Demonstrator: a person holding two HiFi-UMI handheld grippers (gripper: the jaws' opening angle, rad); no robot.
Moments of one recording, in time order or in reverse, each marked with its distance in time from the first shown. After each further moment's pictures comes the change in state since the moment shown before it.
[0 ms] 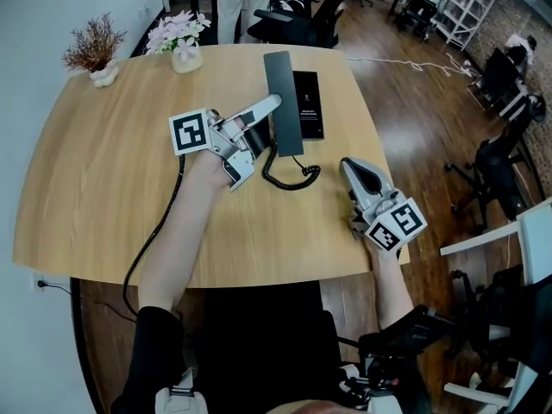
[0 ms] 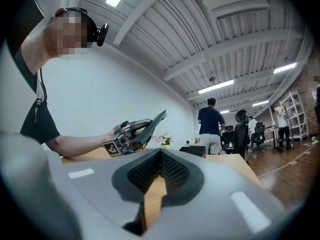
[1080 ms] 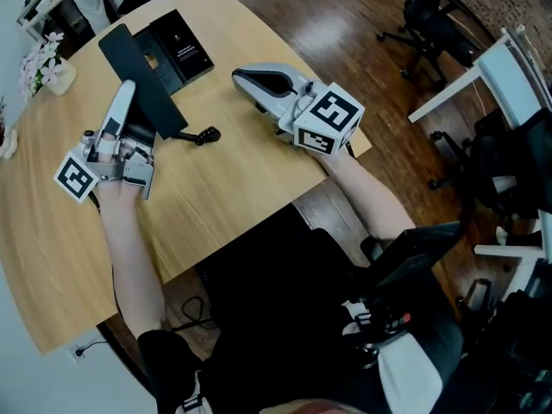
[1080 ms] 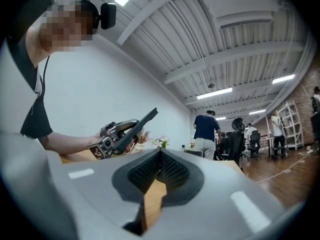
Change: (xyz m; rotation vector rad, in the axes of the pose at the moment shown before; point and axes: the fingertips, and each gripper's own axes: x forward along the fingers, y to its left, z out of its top) left arm -0.018 -0.046 -0.026 0.117 0.016 -0.111; right arm -0.002 0.007 0.012 -0.061 -0.041 -0.028
